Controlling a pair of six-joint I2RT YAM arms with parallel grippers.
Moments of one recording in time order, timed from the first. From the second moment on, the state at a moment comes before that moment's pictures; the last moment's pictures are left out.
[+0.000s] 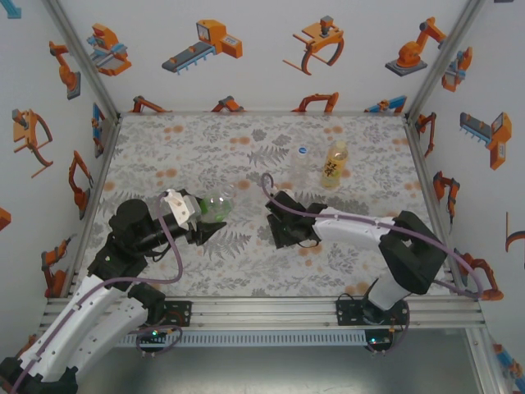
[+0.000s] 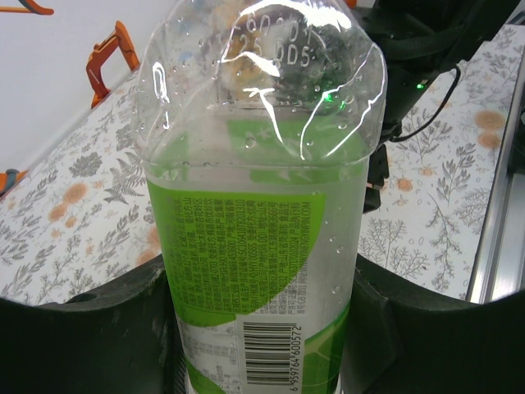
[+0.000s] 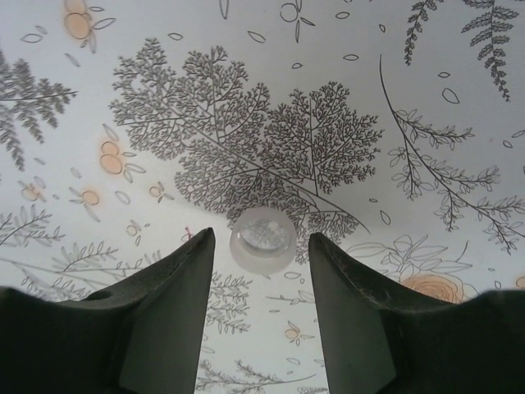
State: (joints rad) left arm -0.58 0.57 0.63 -0.18 0.52 0.26; right arm 0.90 1.57 0.89 -0.44 0.13 0.50
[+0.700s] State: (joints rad) left arm -0.58 0.57 0.63 -0.18 0.52 0.26; right arm 0.91 1.61 0.91 -0.44 0.13 0.50
